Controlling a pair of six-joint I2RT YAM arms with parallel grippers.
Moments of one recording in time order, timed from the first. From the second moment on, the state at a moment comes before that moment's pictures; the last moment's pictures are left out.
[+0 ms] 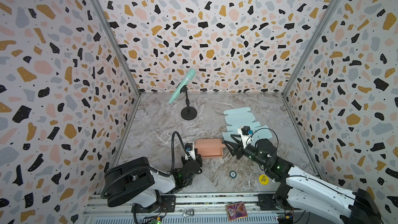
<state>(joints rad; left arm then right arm) -1.09 1.44 0.19 0.87 -0.82 -0.51 0.79 0.91 0.53 0.22 -0.06 0.26</state>
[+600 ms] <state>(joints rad) -1.13 1.38 0.20 0.81 -0.77 -0.52 0.75 1.37 0.64 0.18 -0.14 0.22</state>
